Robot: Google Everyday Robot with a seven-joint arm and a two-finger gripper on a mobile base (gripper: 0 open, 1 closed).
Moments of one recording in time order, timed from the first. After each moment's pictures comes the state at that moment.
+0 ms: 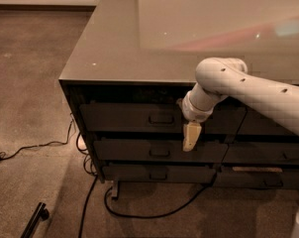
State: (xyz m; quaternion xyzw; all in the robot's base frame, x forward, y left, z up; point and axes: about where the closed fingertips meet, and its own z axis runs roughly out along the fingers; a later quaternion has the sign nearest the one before) arm 0.609 -0.130 0.652 -0.71 0.68 0.04 0.15
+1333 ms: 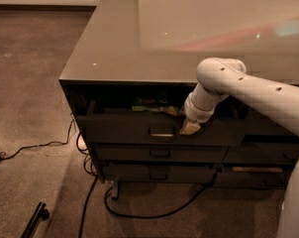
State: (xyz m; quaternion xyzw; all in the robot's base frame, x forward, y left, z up) arm 0.610 -0.138 0.634 -0.71 0.69 0.06 0.12
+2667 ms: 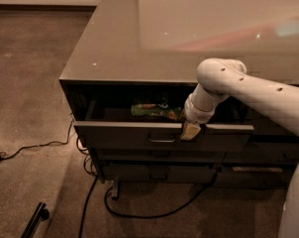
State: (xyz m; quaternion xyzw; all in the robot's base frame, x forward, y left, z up) arm 0.605 -0.139 0.633 -0.71 0.69 0.07 0.12
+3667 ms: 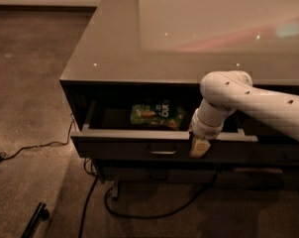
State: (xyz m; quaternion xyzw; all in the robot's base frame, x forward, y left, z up) arm 0.544 -0.166 0.615 -0.70 0.71 0.07 0.06
